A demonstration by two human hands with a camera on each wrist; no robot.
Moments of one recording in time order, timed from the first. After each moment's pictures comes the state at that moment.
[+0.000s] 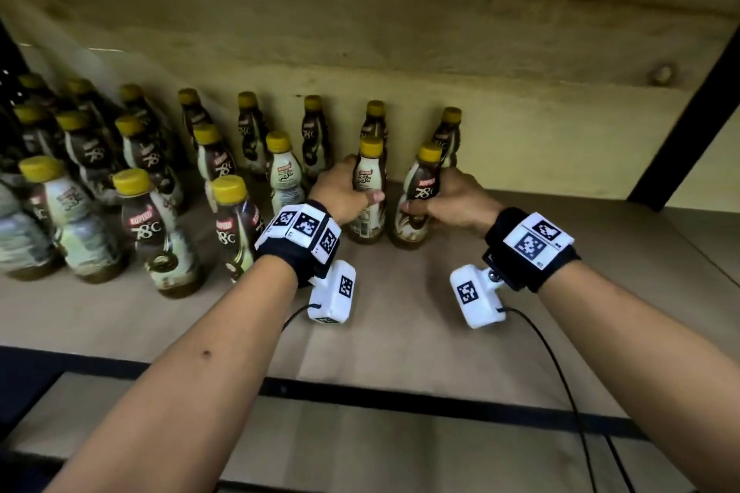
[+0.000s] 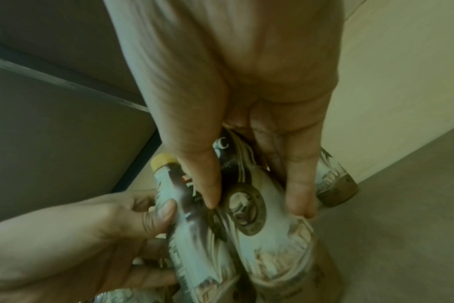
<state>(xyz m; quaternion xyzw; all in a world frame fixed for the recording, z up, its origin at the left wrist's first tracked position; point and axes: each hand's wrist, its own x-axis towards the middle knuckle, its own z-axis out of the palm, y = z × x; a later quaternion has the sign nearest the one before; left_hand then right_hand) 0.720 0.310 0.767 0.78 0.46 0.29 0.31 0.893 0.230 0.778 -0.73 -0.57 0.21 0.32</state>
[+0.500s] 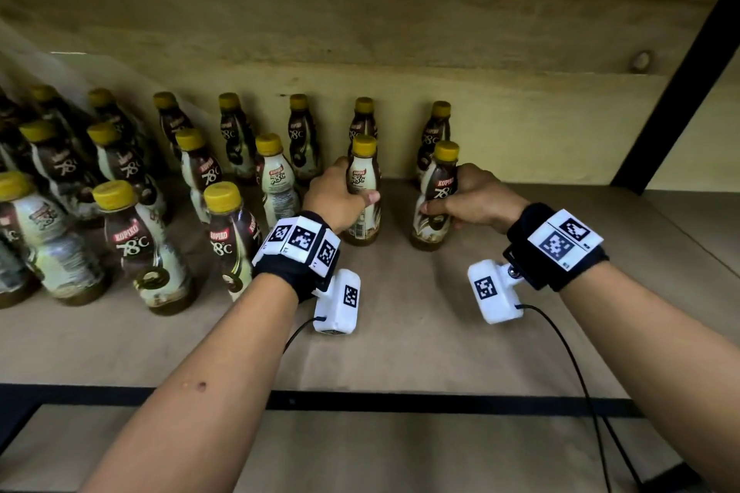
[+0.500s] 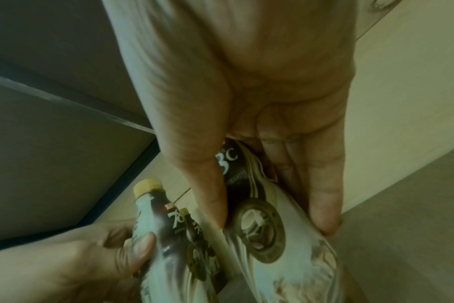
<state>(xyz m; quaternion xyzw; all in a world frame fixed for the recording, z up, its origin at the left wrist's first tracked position) 0.718 0.306 0.762 0.77 0.46 0.32 0.31 0.907 0.215 0.785 -0.77 -0.52 0.21 0.29</state>
